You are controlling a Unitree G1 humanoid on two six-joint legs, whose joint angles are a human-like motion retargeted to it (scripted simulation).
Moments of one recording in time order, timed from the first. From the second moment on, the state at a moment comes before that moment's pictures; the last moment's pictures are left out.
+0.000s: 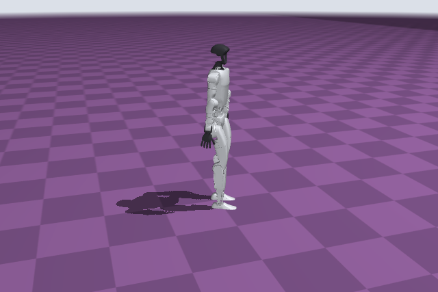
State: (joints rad) left arm -0.04 0.08 0.24 1.62 0.17 0.05 -0.06; right arm 0.03 -0.14 -0.29 1.61 -0.54 0.00 -0.02; waist -0.05 -0.01 -0.06; left_leg -0.11 -0.12 0.21 -0.01 0.07 0.08; right_leg -0.24 -0.02 0.09 0.12 -0.02 0.10
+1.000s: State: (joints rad) left arm 0.00 0.08 0.22 1.64 0.22 0.06 -0.04; right arm 0.05 -0.12 -0.26 1.70 -0.59 0.04 0.02; waist 0.03 -0.01 -0.20; left_leg -0.08 -0.12 0.04 -0.01 -0.03 0.04; right_leg -0.09 0.00 -0.21 0.02 -0.05 -0.02
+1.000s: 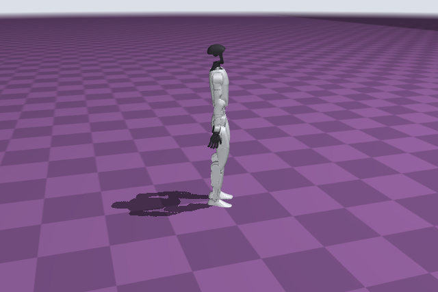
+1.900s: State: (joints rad) left arm 0.03 0.12 0.27 1.66 0.24 0.09 0.00; right arm 0.08 -0.17 -0.29 1.64 -0.59 0.03 -0.02; waist 0.16 0.10 -0.18; left_leg -0.15 0.08 0.48 0.04 0.00 -0.02; right_leg 0.02 -0.20 -0.86 0.46 -0.11 -0.25
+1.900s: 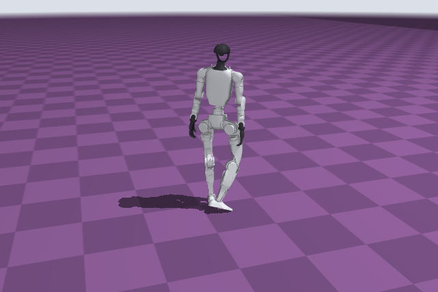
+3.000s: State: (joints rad) left arm -0.09 0.20 0.11 1.59 0.24 0.08 -0.12; right arm -0.02 -0.11 -0.15 1.55 -0.66 -0.04 0.01; waist -0.05 0.02 -0.03; left_leg -0.03 -0.08 0.33 -0.05 -0.02 0.06; right_leg -0.19 -0.03 -0.28 0.17 -0.11 -0.04
